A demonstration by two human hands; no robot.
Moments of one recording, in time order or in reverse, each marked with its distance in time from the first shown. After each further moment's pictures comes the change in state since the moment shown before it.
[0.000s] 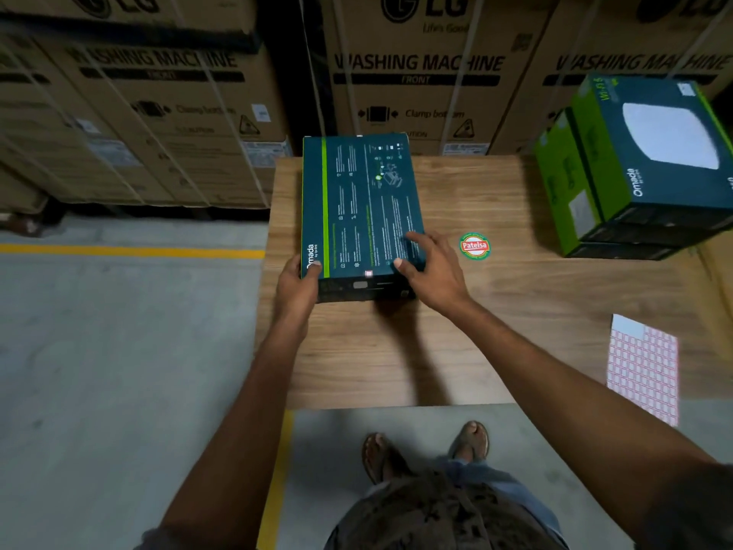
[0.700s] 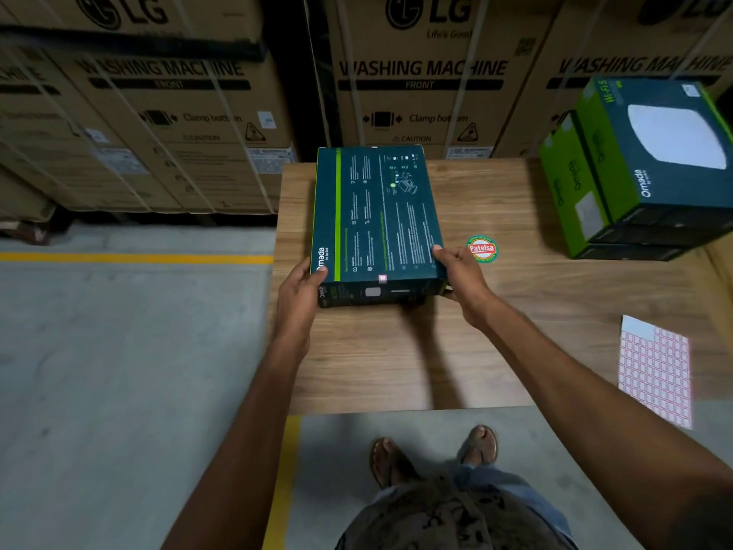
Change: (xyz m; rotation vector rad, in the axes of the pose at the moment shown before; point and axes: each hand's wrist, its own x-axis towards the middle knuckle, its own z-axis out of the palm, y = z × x) left_hand -0.024 0.014 -0.022 -0.184 -0.099 -0.005; right_hand 0.007 0.013 -0.005 0.697 0.021 0.457
